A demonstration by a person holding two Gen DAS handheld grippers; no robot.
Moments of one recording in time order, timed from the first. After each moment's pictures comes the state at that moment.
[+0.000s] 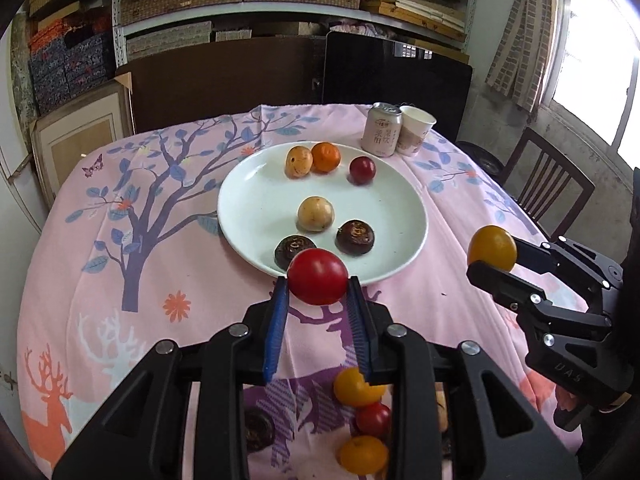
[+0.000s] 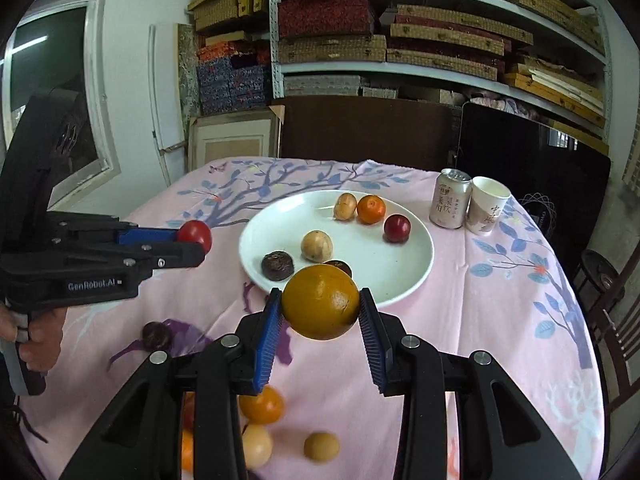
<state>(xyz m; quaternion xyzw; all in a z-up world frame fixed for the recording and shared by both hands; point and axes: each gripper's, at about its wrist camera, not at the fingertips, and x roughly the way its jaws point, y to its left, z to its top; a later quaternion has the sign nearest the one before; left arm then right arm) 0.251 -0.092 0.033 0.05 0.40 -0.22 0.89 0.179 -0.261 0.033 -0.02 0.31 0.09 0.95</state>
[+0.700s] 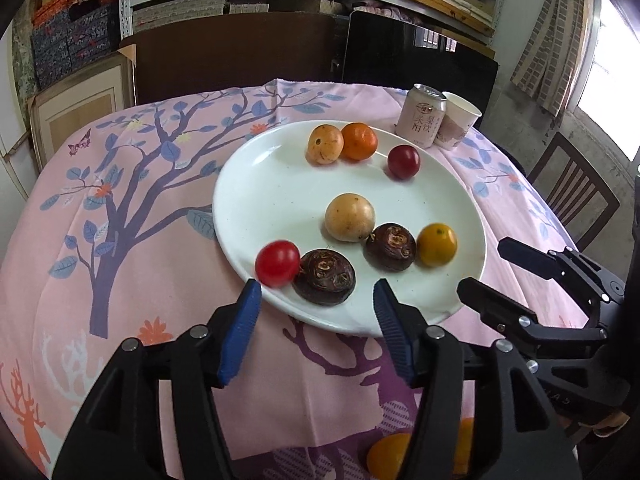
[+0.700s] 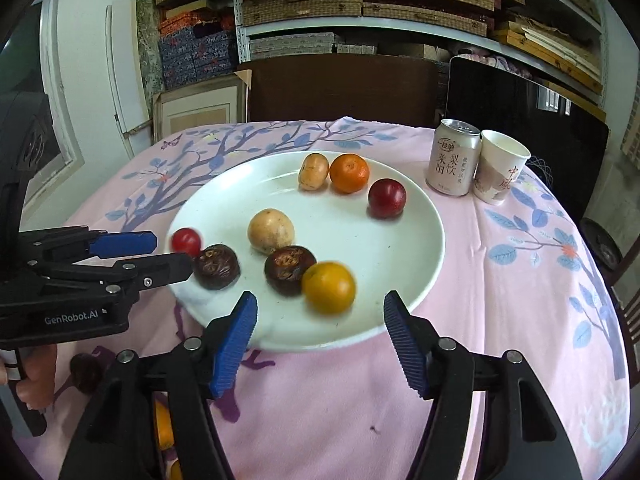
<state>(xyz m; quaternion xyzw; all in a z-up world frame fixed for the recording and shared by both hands) 0.309 -0.103 -0.011 0.04 0.42 -0.20 0.88 0.236 -0.265 -0.008 0.00 0.36 0.06 0.93</state>
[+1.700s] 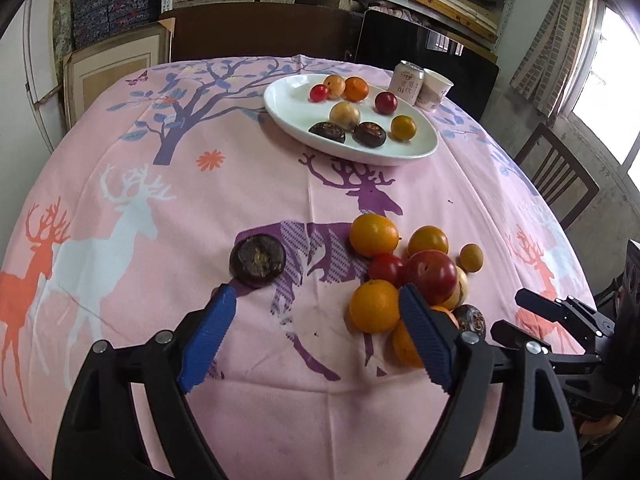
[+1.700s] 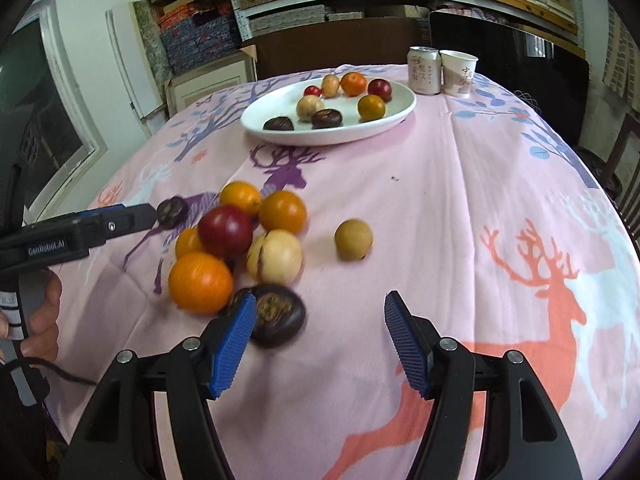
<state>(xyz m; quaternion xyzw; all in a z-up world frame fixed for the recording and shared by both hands) 0.141 -0.034 -0.018 0.00 0.44 -0.18 0.88 0.056 -0.252 -0.037 0.05 0.42 0.07 0.90</state>
